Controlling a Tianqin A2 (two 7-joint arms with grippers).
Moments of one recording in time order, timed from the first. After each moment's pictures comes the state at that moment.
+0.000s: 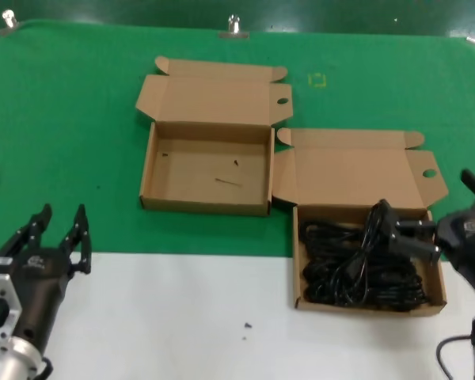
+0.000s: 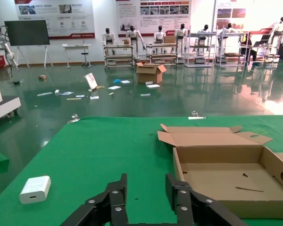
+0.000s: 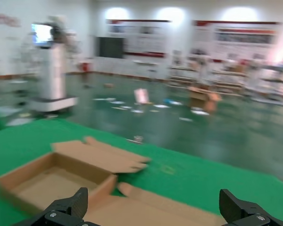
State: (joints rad) left arm 0.00 -0.30 1.60 -1.60 -1.80 0.00 0.00; right arm 0.06 0.40 -1.52 1.58 1.89 -0.34 -0.07
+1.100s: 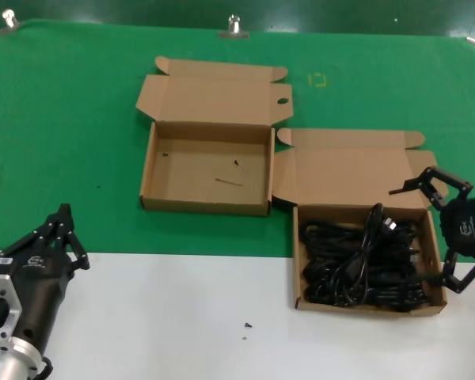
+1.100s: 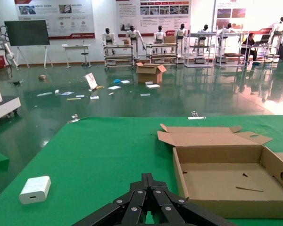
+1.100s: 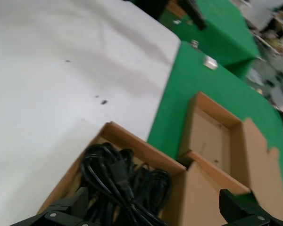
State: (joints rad) left arm 0.00 -0.30 1.60 -1.60 -1.80 0.00 0.00; right arm 1.09 0.65 -1.99 0.55 1.61 -1.41 -0.97
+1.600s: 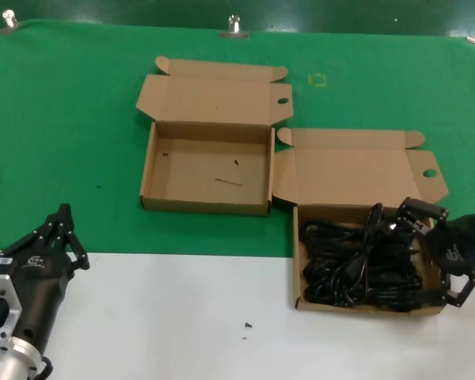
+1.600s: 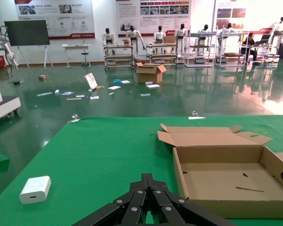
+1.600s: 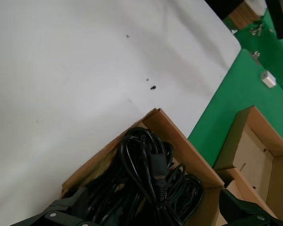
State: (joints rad) left arm 0.00 -0.30 1.60 -1.60 -1.80 0.00 0.00; right arm 1.31 0.49 -2.08 0.06 1.47 -1.40 -1.49
